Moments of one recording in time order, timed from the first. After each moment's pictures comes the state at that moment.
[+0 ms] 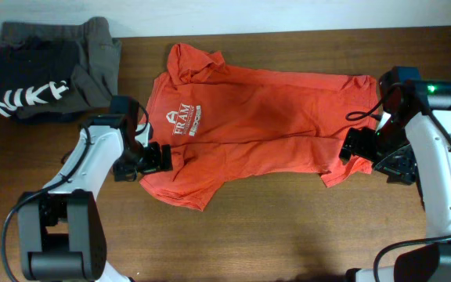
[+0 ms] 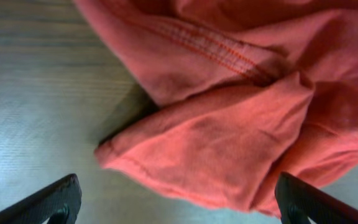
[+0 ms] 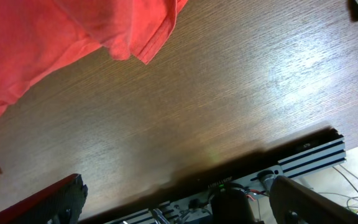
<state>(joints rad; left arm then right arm) -0.05 1.78 1.20 -0.97 0.16 -0.17 -0.10 1.58 1.54 -1.62 -0.01 0.39</state>
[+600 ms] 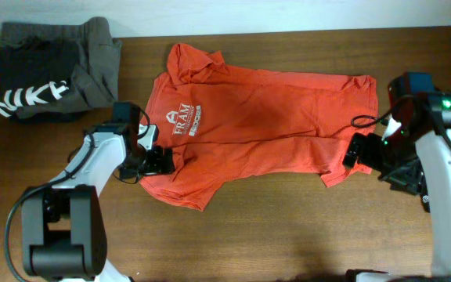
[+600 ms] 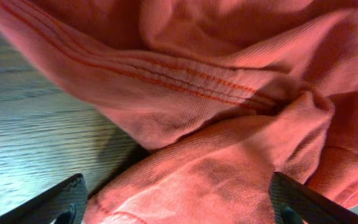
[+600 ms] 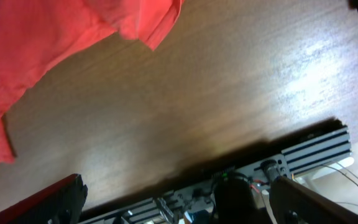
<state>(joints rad) -0.05 1.80 1.10 -0.79 0.20 -0.05 -0.10 1.47 1.54 -1.67 -0.04 0.39</state>
